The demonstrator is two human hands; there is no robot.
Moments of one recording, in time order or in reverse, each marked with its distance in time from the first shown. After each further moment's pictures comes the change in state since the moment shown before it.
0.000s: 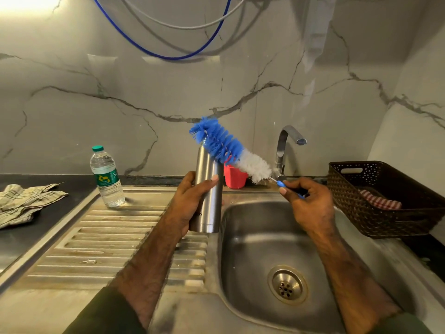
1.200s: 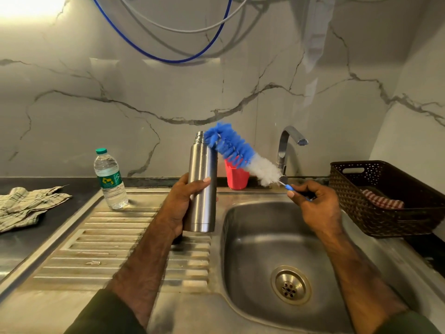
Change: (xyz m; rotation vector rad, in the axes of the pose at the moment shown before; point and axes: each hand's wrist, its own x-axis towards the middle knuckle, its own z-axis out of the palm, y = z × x) left_hand -0.001 0.006 -0.015 -0.097 -0.017 0.002; right_hand 0.000 0.007 -0.008 0.035 -0.008 0.042
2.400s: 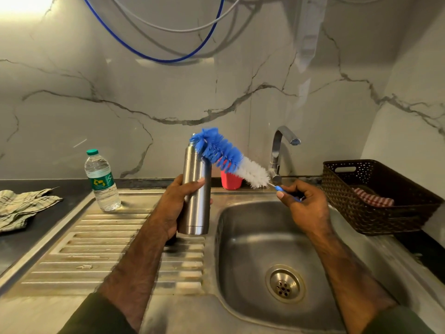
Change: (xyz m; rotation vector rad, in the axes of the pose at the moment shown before) left_hand 0.002 -0.001 0.000 0.043 0.008 -0.016; right_hand -0.002 0.007 0.007 0.011 -0.029 -0.035
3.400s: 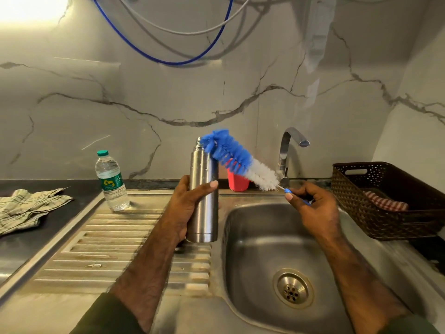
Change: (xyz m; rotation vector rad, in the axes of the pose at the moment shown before) left_hand -0.002 -0.004 0.006 -0.046 0.028 0.026; right_hand -0.001 -0.003 -0.002 0.003 0.006 -0.005
